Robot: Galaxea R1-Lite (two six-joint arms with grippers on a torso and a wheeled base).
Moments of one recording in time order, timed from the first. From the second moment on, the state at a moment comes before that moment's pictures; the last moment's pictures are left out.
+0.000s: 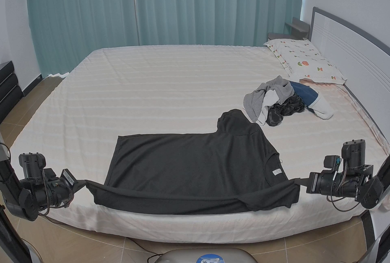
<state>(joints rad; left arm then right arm) 0.20 1.93 -0.22 -1.09 -0.36 -0.85 0.12 1.84 -0.33 -0.90 0.29 0.36</state>
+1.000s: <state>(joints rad) 0.13 1.90 -0.24 -1.14 -0.29 -0.89 0.09 1.81 -0.29 -0.90 0.32 0.39</state>
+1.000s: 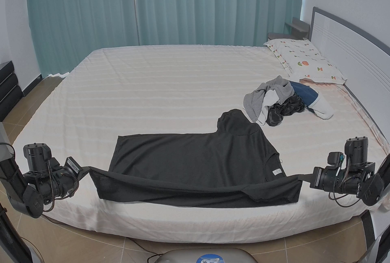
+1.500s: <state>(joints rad) 0.13 1.85 -0.10 -1.06 -0.29 -0.55 0.09 1.72 -0.12 -0.91 0.35 0.36</state>
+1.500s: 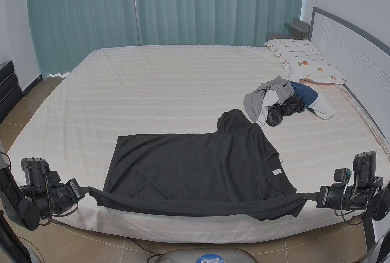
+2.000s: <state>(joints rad) 0.17 1.75 -0.08 -0.95 -0.31 -0.36 0.10 1.67 -0.03 -0.91 0.35 0.29</state>
